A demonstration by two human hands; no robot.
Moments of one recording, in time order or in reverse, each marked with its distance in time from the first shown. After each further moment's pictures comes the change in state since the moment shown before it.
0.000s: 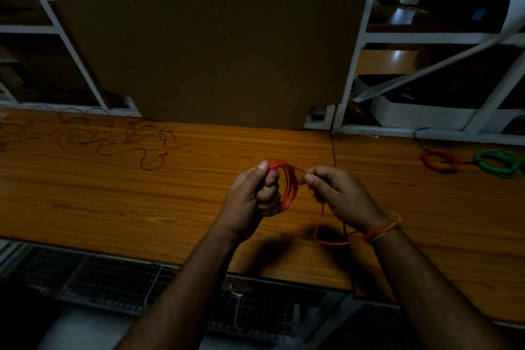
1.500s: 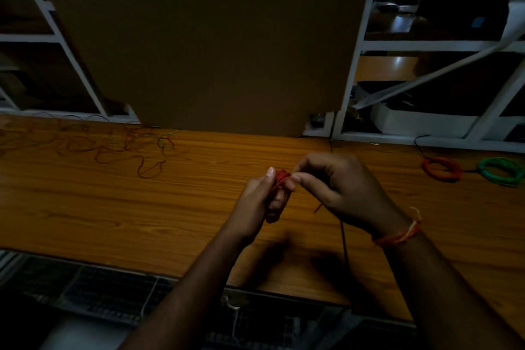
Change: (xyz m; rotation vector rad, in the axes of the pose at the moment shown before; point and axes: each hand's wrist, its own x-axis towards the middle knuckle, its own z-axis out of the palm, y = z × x) left_hand 0.016 -0.005 0.007 0.410 0.038 0.024; right_hand 0.003 -0.064 -0.027 -0.313 0.009 -0.389
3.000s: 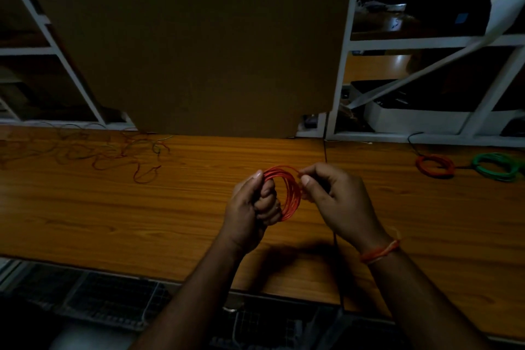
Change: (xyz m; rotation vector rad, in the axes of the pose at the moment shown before) left_hand 0.003 -0.010 0.023 -0.512 0.024 -0.005; right_hand -0.035 0.029 0.021 0.150 0.254 0.311
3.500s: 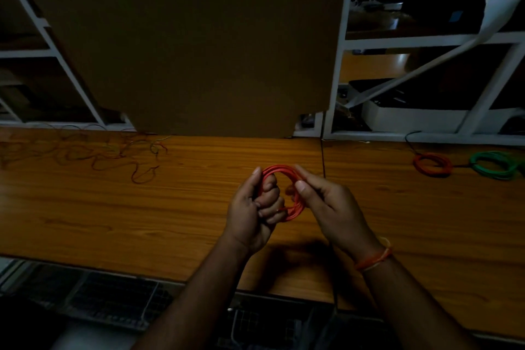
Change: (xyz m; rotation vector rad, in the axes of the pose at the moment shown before) left_hand 0.002 -0.008 0.023 -0.227 0.090 -0.109; right_hand -0.014 0.017 0.001 0.241 -0.139 0.079
